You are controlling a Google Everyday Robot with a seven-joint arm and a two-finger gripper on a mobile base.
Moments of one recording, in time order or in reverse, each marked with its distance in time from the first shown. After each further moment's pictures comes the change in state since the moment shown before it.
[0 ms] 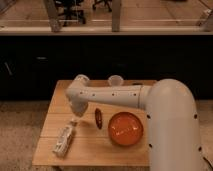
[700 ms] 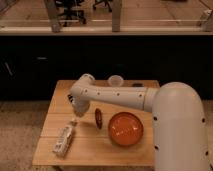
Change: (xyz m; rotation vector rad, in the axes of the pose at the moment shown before) arm -0.004 0.005 -0.003 0.064 -0.070 0.030
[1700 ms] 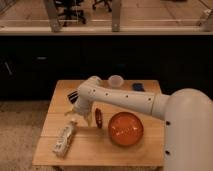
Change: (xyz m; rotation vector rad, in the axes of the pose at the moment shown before) arm -0.038 0.002 -0.007 0.095 -0.141 -0.026
